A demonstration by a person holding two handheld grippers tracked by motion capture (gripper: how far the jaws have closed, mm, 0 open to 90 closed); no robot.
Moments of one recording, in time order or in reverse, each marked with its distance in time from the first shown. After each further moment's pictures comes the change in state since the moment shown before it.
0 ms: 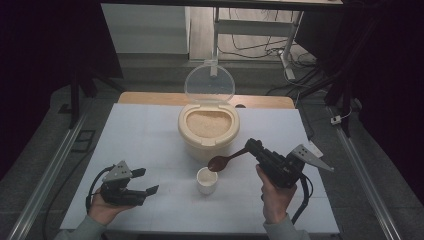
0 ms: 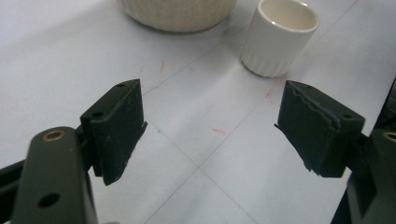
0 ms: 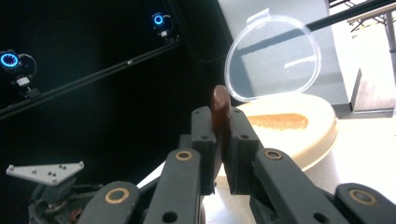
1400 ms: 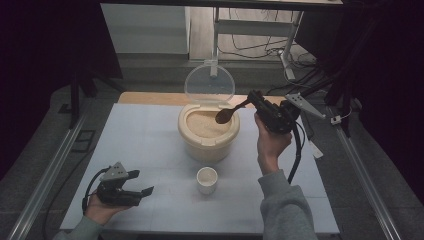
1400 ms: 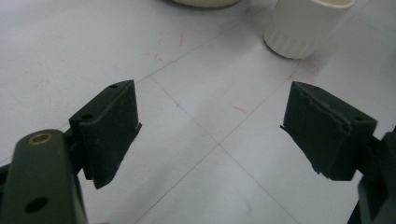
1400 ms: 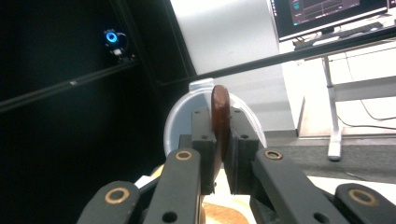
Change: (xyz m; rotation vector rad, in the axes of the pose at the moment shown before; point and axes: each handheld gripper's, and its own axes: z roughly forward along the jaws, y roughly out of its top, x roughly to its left) left arm 0.014 -0.015 0.003 0.043 0.020 -0.053; right arm -0.035 0.070 0.090 -0.043 -0.177 -0.095
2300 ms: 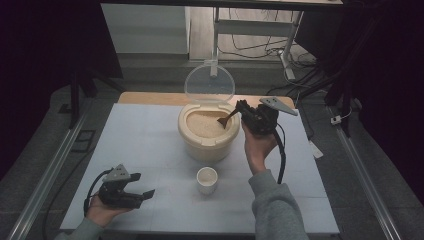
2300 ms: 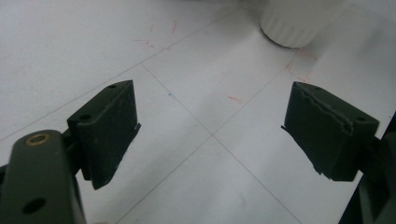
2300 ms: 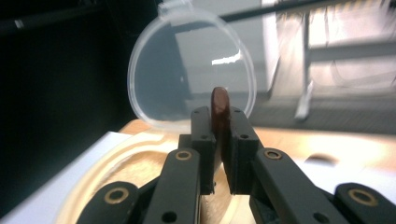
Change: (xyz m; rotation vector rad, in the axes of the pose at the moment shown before) left arm -0.003 -0.003 0.005 0.031 -0.019 -0.010; right arm -0.004 -0.043 0.031 0.185 -0.101 -0.003
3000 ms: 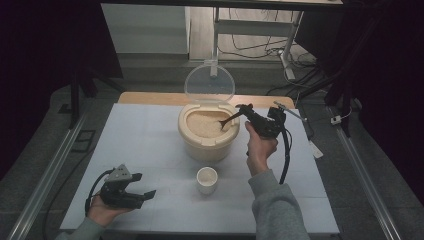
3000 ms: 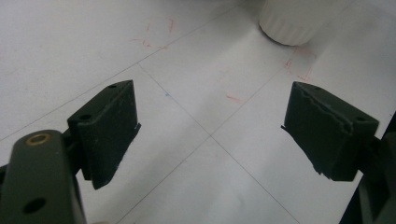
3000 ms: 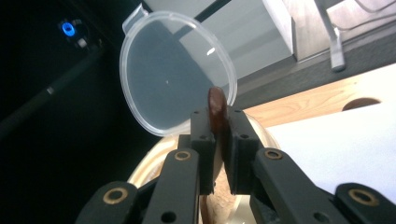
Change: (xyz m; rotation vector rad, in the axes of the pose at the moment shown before) left arm -0.002 0.001 0.003 0.009 -0.002 0.007; right arm -0.026 -0.008 -0.002 -0.002 0.049 0.384
